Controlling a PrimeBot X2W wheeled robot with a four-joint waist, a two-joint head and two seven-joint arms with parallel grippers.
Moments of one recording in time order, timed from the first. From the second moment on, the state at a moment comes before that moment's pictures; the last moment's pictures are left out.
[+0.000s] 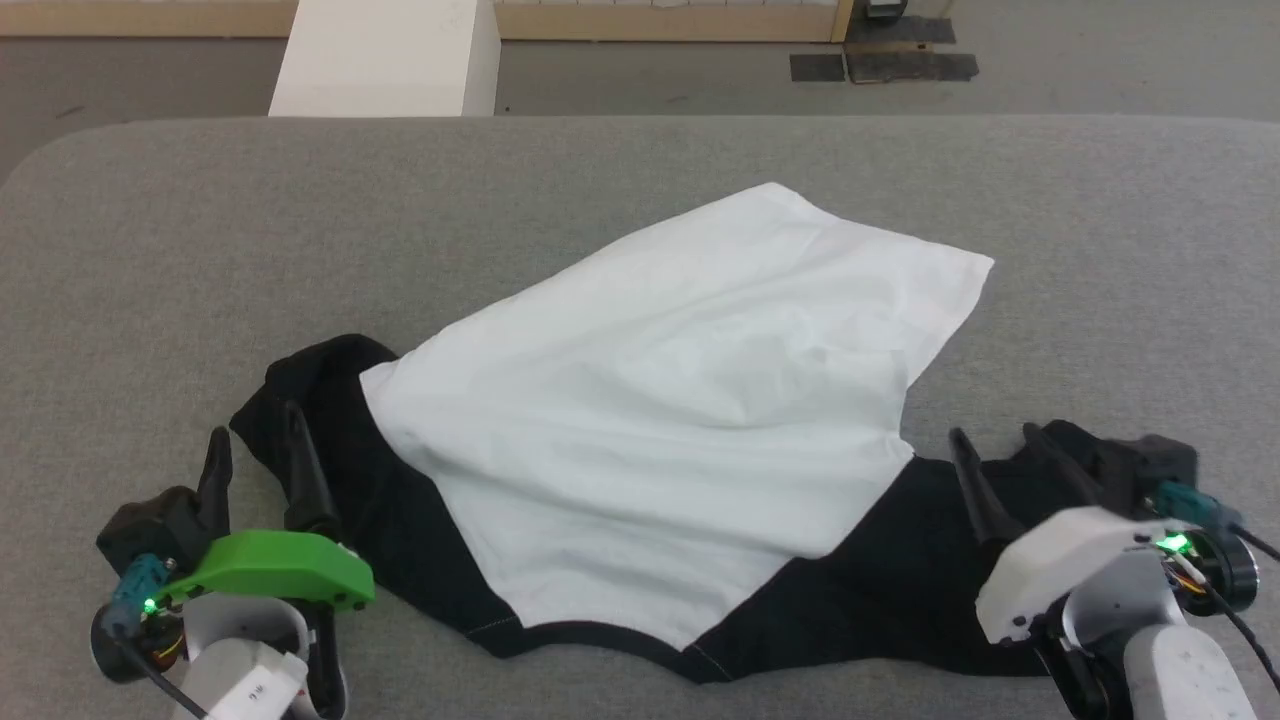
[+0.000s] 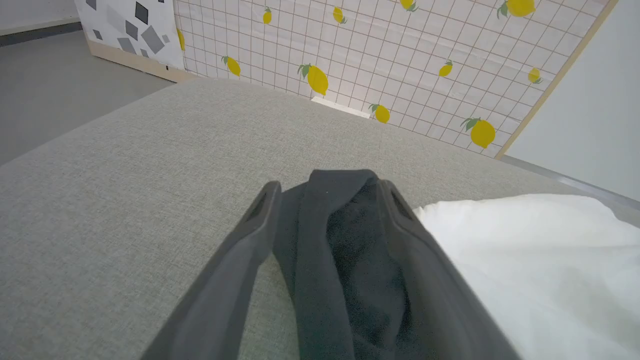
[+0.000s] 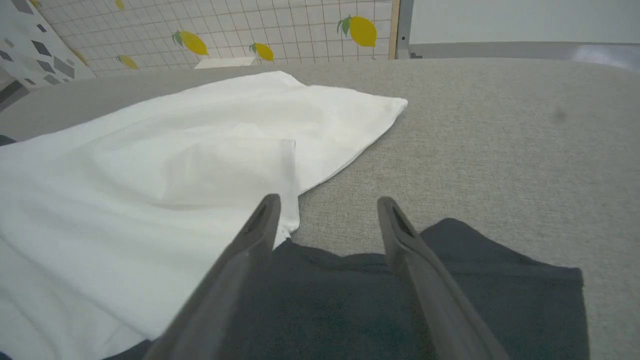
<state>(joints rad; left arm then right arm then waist) -0.14 0.09 0.10 0.21 -0.33 0.05 -0.20 -0.07 -0.05 -0.04 0.06 0.16 0.13 0.17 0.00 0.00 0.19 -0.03</state>
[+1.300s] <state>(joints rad) -0.21 0.05 -0.04 0.18 -0.29 -0.01 -0.26 -0.60 -0.17 -0.10 0.56 -0.06 0.13 0.24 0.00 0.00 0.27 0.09</state>
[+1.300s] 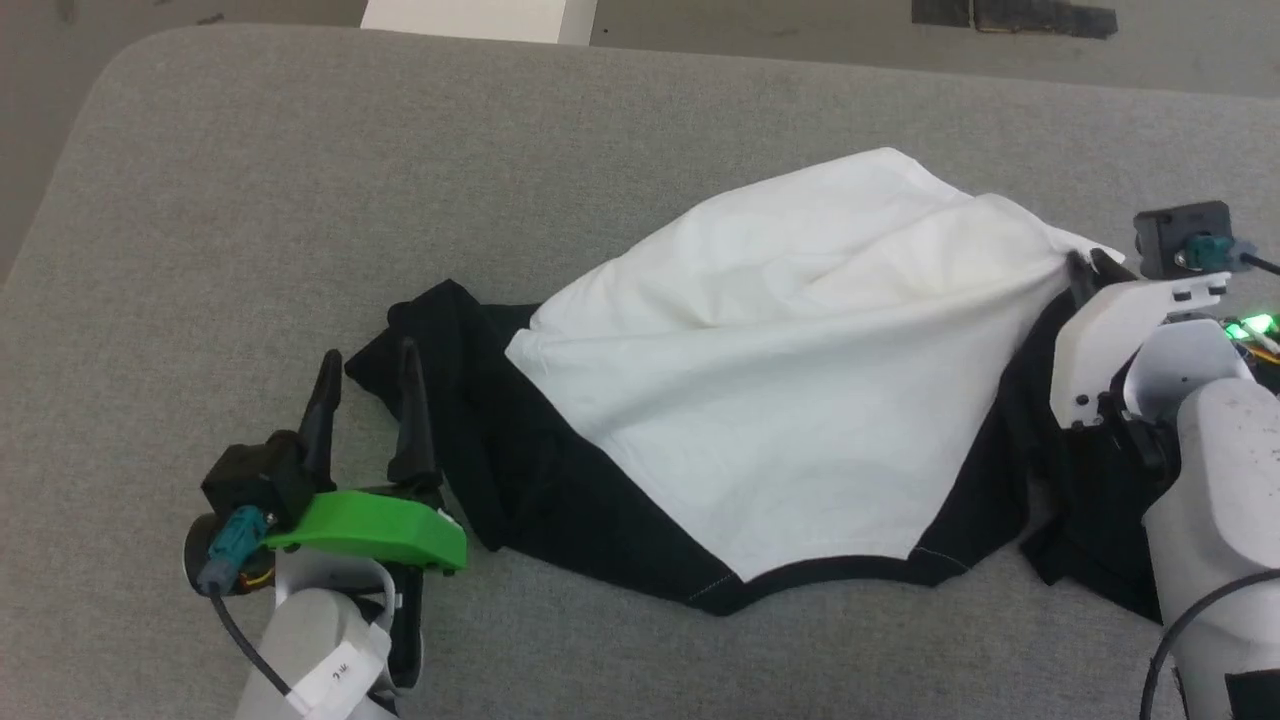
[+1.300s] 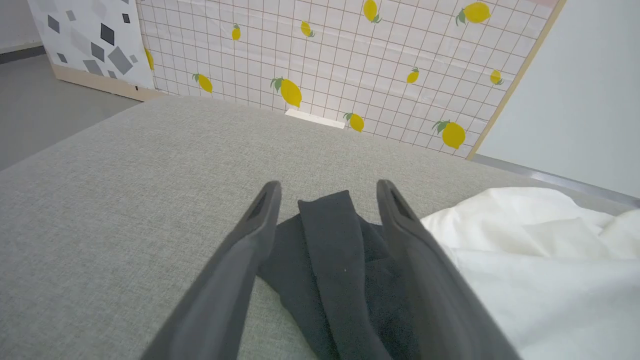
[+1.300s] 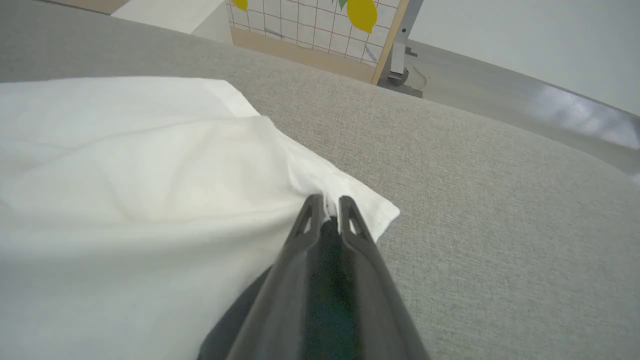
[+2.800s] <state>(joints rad) -0.06 0.11 -0.01 0.17 -0.35 0.18 0.15 0.09 -0.05 -0.02 -0.03 0.23 0.13 0.28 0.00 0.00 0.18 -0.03</state>
